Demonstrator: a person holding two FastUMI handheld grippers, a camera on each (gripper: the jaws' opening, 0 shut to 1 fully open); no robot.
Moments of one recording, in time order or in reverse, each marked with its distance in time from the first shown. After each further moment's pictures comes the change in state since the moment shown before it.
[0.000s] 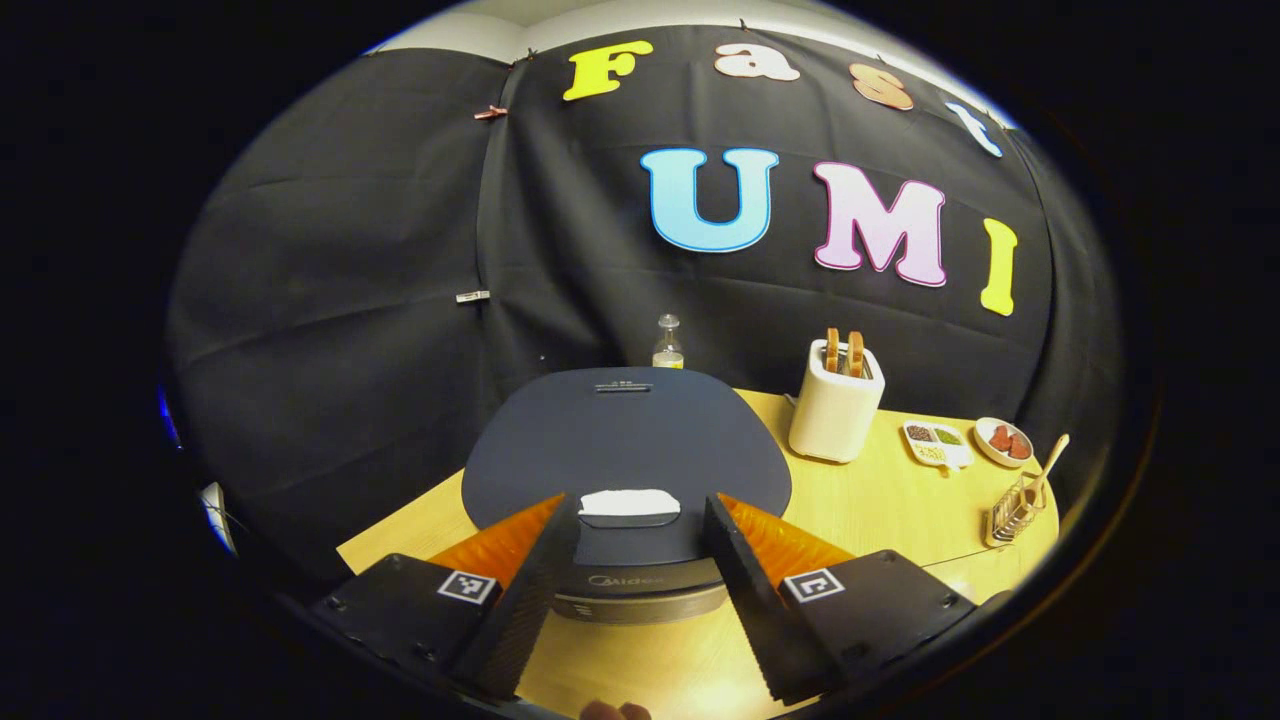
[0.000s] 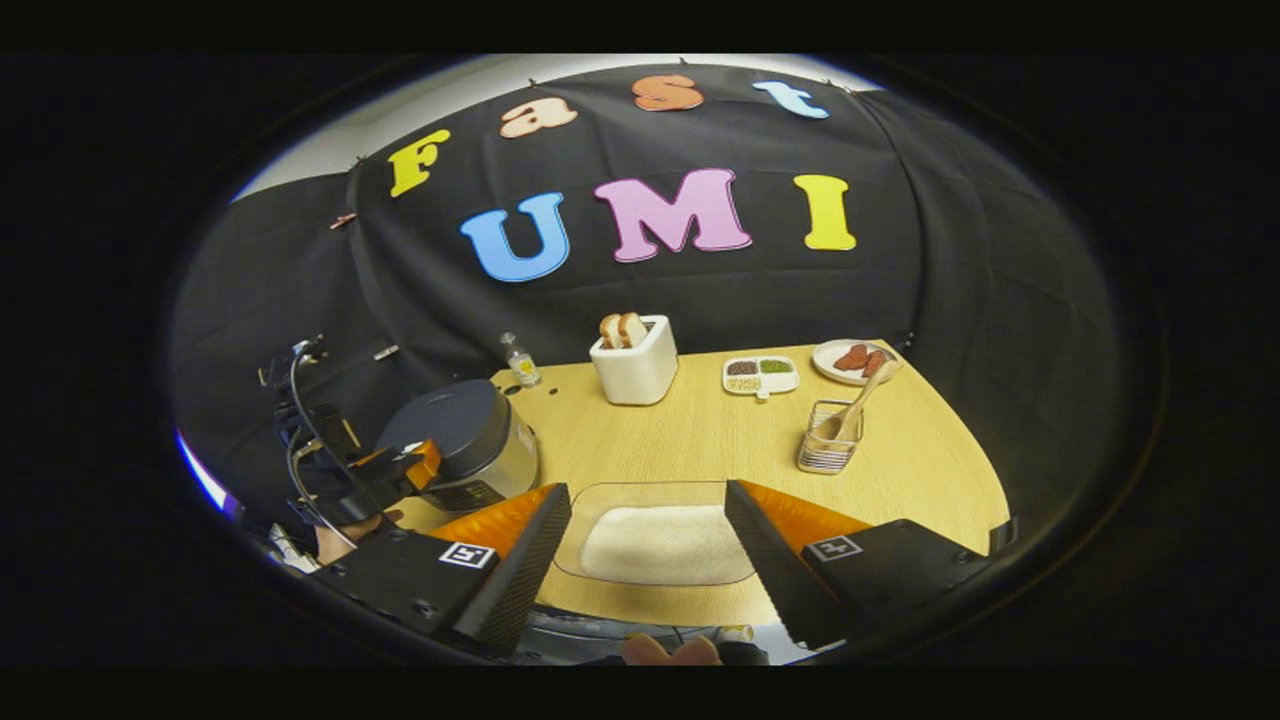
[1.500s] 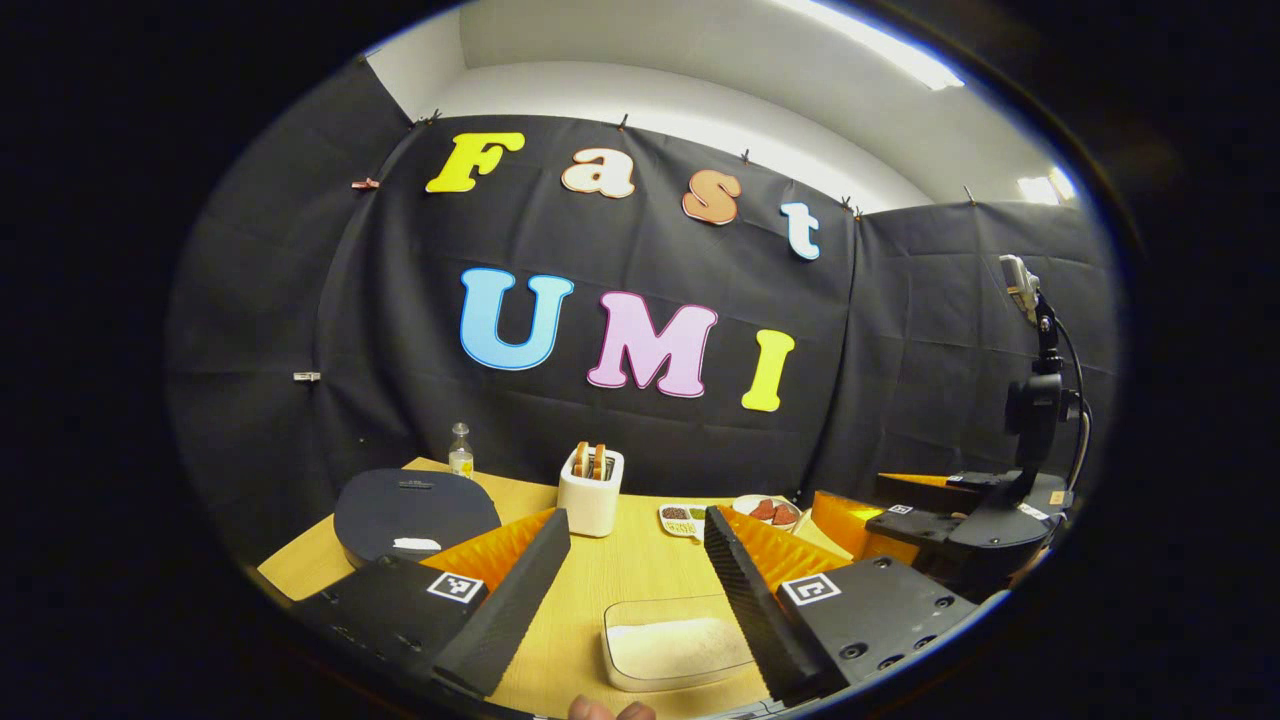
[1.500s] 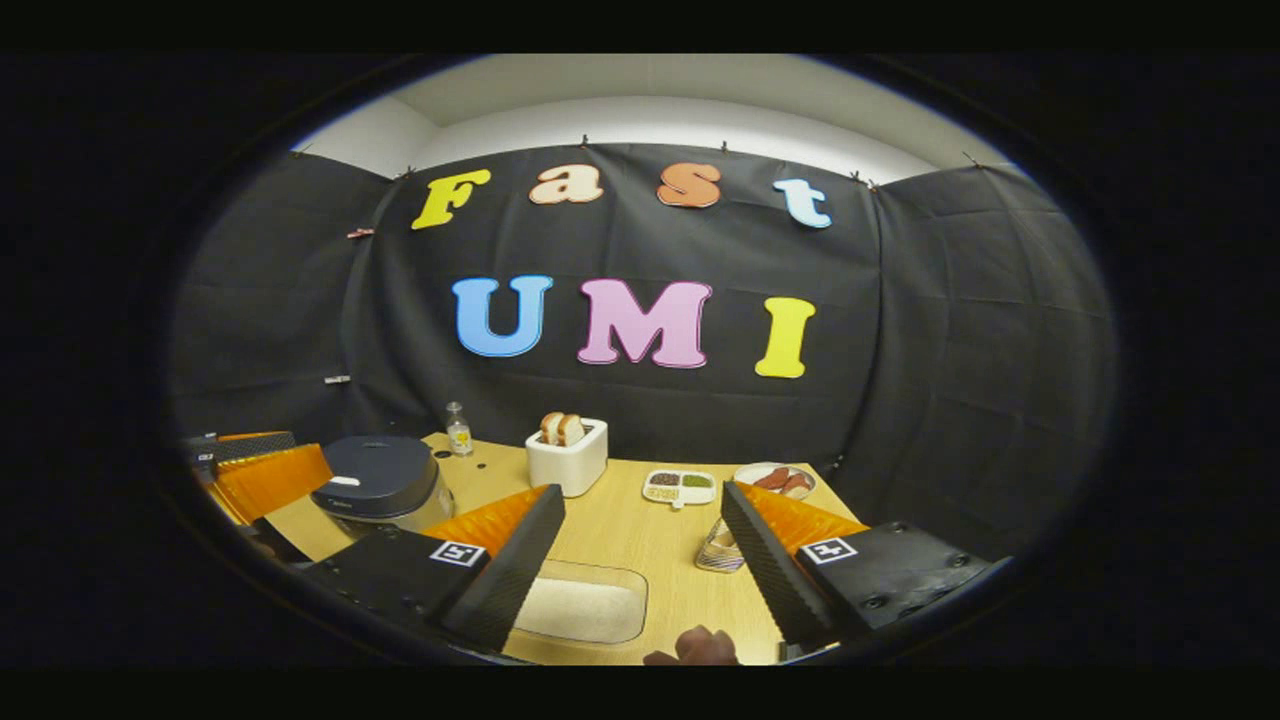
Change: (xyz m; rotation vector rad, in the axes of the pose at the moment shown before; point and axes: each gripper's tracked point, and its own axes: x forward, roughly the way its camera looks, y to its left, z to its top) left arm -0.214 -0.144 0.081 0.010 -0.295 -0.564; right arm -0.032 -0.036 0.083 -0.236 -0.379 -0.153
